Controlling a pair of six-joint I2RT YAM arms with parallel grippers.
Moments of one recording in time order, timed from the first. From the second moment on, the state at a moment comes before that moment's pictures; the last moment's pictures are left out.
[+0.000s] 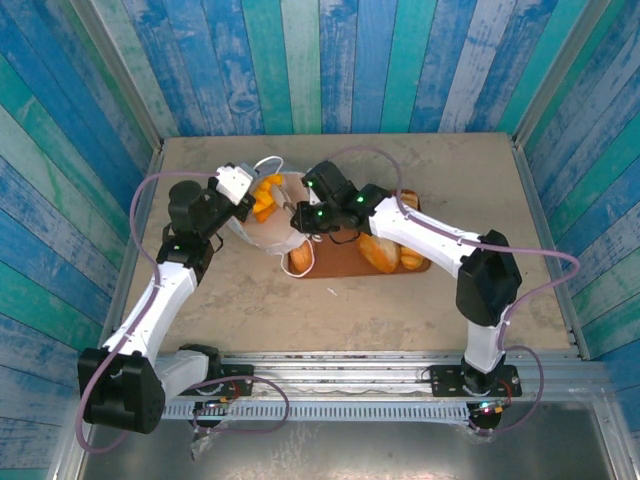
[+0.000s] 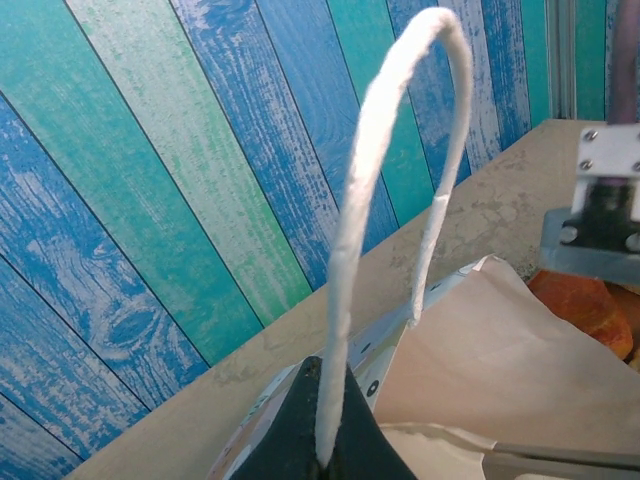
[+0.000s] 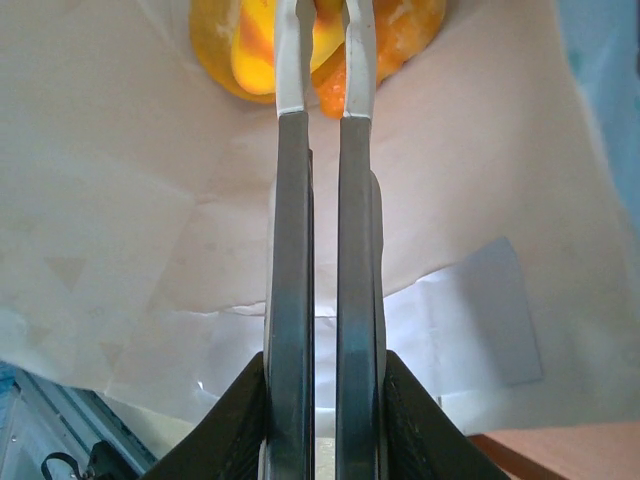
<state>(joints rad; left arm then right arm) -0.15 1.09 0.76 0.24 0.40 0.40 0.84 1.87 1.62 -0.57 -0.16 0.68</state>
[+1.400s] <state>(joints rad) -0.15 1.12 0.75 0.28 0.34 0.34 0.85 1.05 1.24 -0.80 -0.05 0.58</state>
